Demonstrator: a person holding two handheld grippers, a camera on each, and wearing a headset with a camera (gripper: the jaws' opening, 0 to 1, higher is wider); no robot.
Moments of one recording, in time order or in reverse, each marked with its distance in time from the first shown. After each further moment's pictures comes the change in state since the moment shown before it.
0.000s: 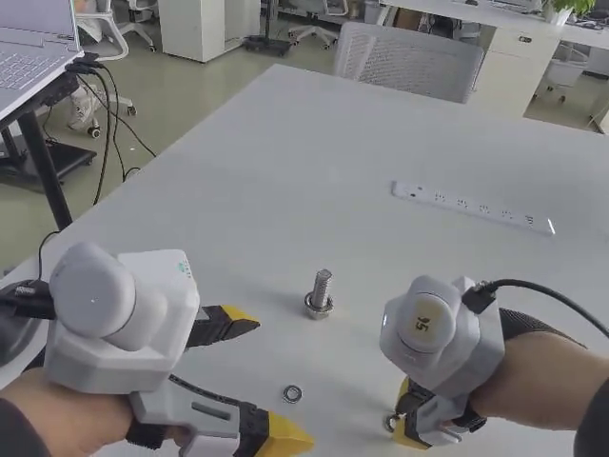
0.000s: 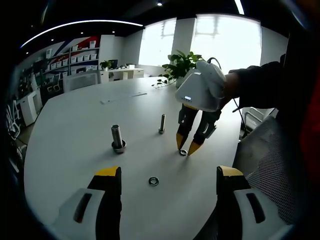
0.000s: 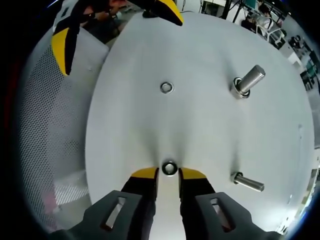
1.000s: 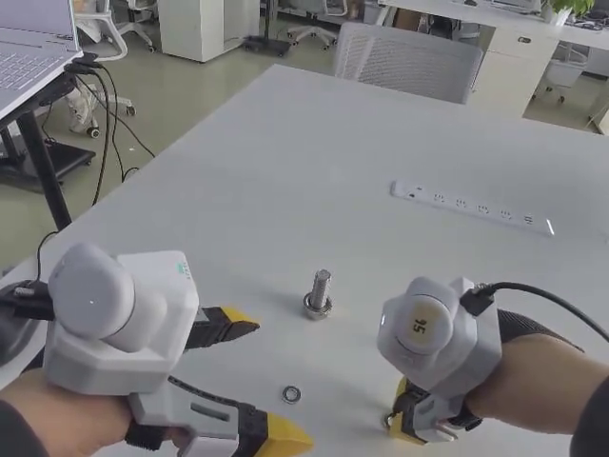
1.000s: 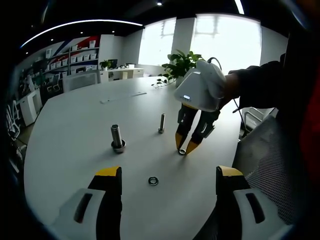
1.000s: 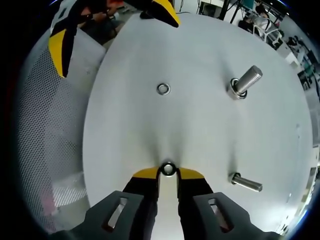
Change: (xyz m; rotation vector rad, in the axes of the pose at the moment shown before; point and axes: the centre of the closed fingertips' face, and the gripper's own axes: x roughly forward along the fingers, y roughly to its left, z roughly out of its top) left arm 0.002 -0.001 -0.001 0.002 0.005 -0.002; right arm 0.001 -0.005 0.001 0.012 -0.012 -0.022
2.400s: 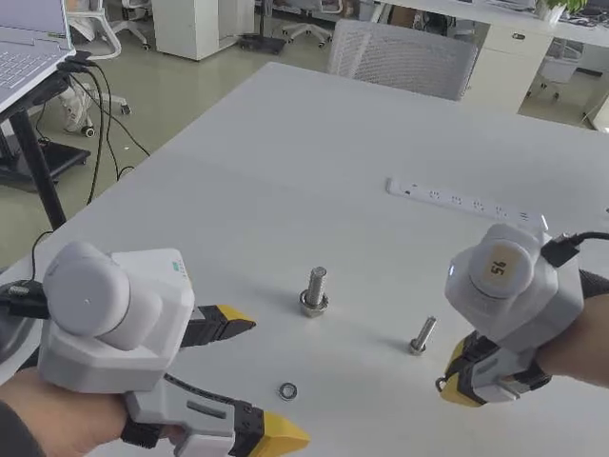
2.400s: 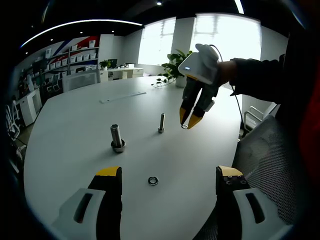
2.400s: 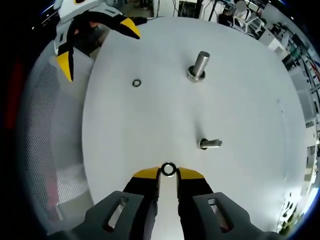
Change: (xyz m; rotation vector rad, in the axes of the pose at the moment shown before) left arm -0.002 -0.001 -0.001 0.000 0.002 -0.002; right arm -0.054 -0.033 -0.037 0.129 -0.009 -0.064
